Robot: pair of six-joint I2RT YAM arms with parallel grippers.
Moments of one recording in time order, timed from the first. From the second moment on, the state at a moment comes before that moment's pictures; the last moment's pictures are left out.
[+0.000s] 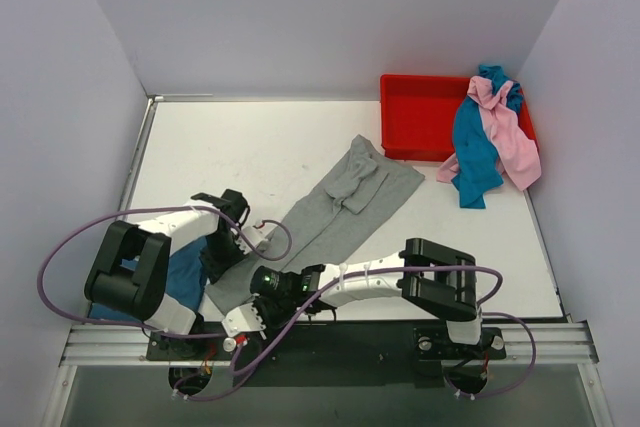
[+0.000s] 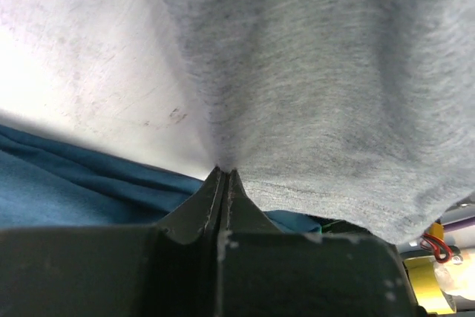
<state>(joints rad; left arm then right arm) -0.36 1.53 0.77 -0.96 -0.03 0.55 1.40 1.91 1.12 -0.12 -0.31 -0.71</state>
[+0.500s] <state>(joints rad) -0.37 1.51 0.84 -1.02 0.10 0.55 1.39 1.84 1.03 -0.10 -0.27 -0.63</state>
